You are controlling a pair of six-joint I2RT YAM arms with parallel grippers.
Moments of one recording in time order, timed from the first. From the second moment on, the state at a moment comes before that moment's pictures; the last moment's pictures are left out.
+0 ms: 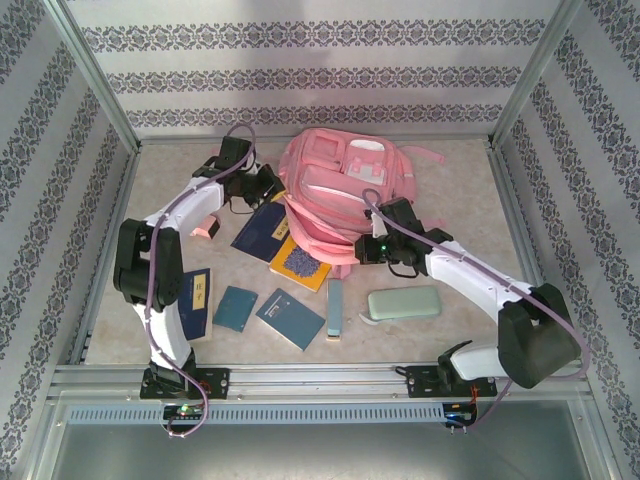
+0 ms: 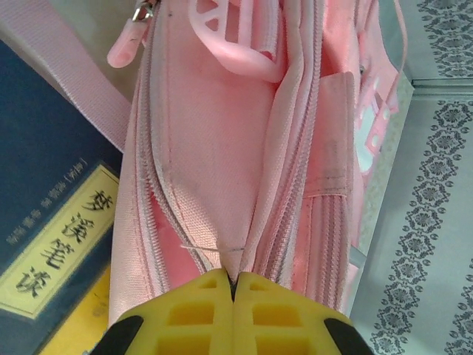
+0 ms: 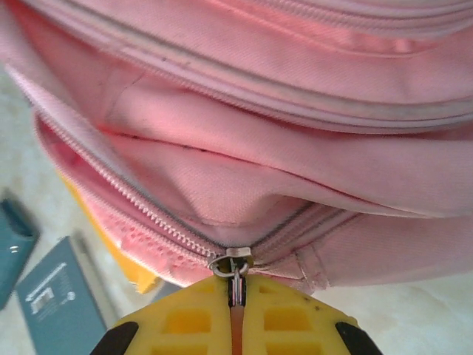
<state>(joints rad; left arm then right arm) -0.21 1.89 1.49 -0.46 0.50 -0.88 0.47 1.37 0.85 -0.40 -0.30 0.43</state>
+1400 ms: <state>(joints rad) -0.43 1.78 1.27 -0.62 0.42 -1.26 0.71 1.56 0.93 -0.17 -0.22 0.73</state>
